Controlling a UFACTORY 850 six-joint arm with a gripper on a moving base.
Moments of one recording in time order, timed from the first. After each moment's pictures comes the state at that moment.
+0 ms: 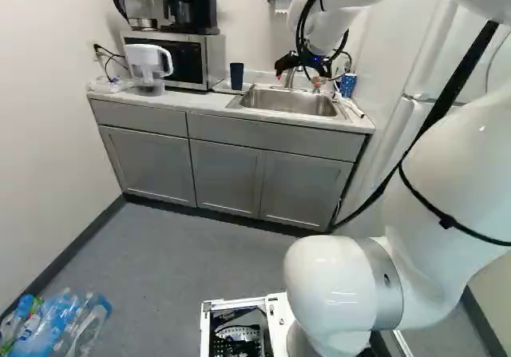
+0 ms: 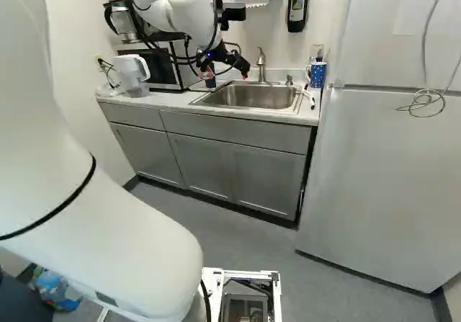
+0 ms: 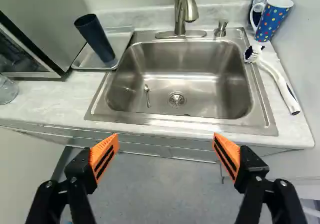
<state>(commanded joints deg) -7.4 6.6 -59.8 2.9 -16.2 3.1</state>
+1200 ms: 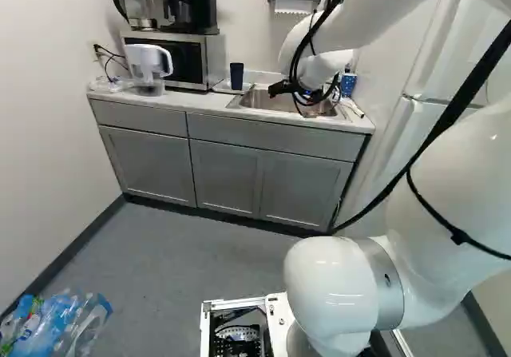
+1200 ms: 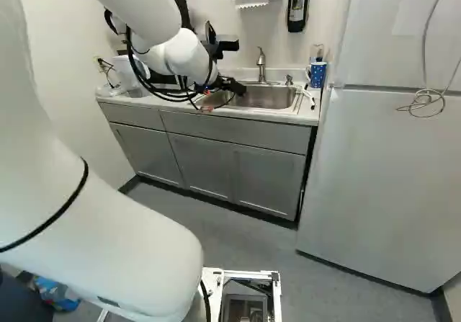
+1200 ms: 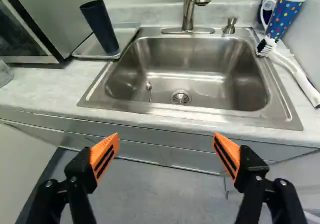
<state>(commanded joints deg) -5.1 9.5 -42.8 2.0 4.3 2.1</state>
